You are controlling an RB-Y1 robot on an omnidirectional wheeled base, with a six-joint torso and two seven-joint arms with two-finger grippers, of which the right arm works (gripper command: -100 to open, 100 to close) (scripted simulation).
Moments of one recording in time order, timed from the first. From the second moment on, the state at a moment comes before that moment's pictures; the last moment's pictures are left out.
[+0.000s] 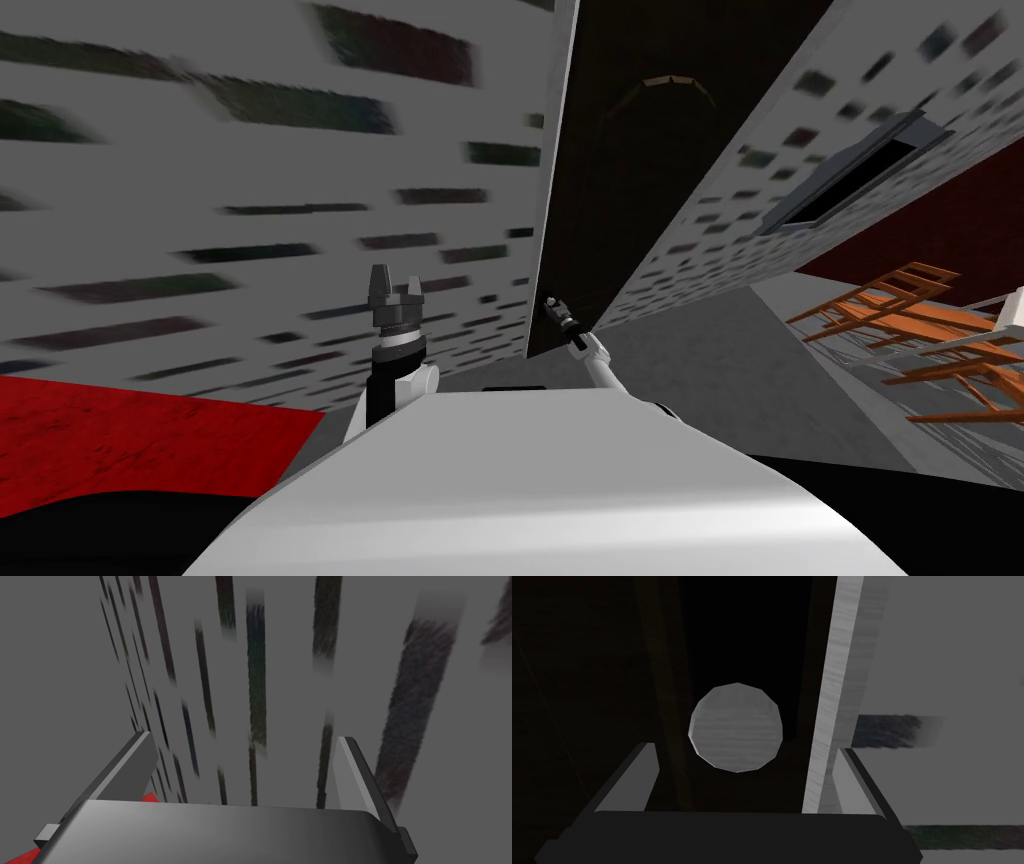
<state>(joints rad) -0.23 -0.15 -0.19 -0.96 0.77 -0.56 0.73</state>
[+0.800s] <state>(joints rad) -0.24 -0.16 -0.21 -0.93 0.76 -0.57 0.74</state>
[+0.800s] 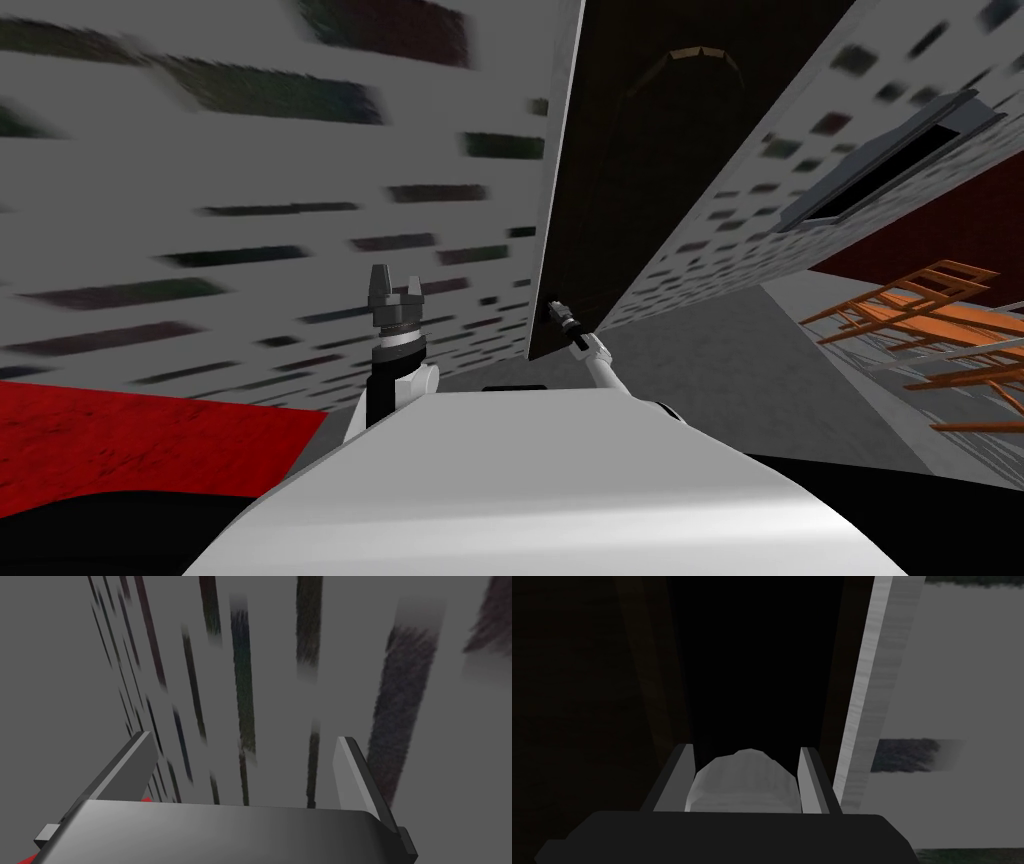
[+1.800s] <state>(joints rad) -0.24 -0.17 -0.21 -0.92 0.61 -0.56 0.52</state>
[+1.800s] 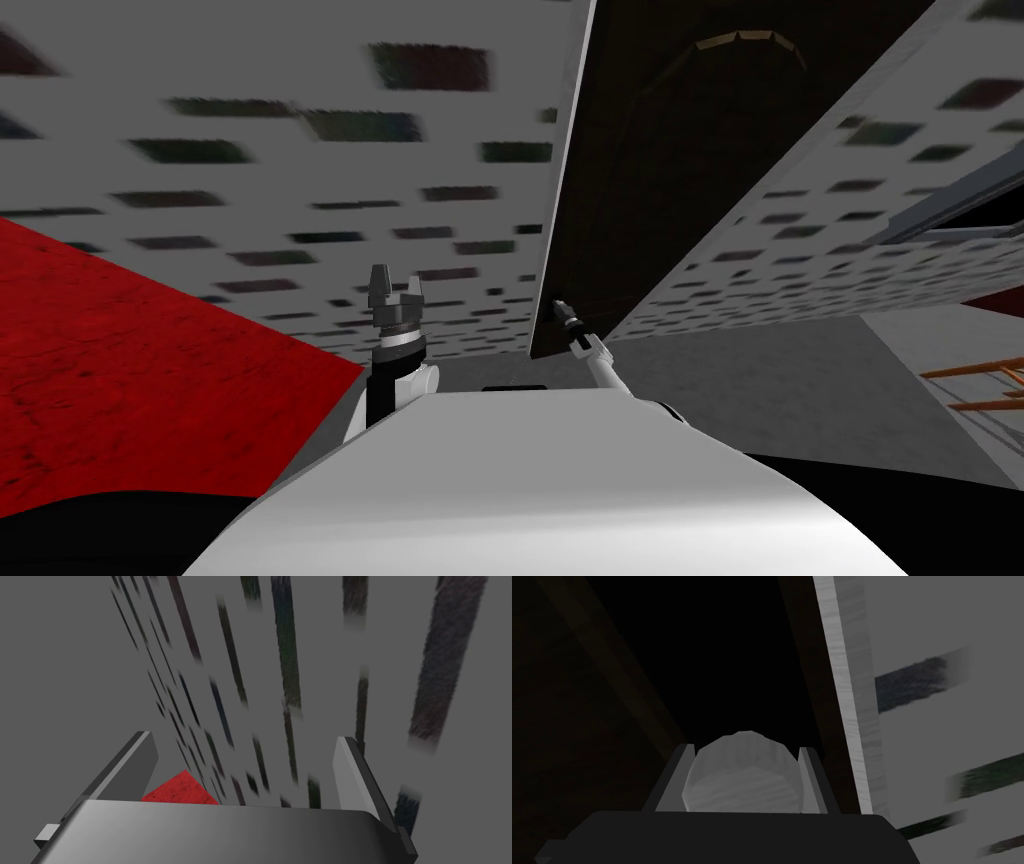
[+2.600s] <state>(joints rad) -0.25 -0.18 -0.22 -0.91 0.46 -0.55 0.32</state>
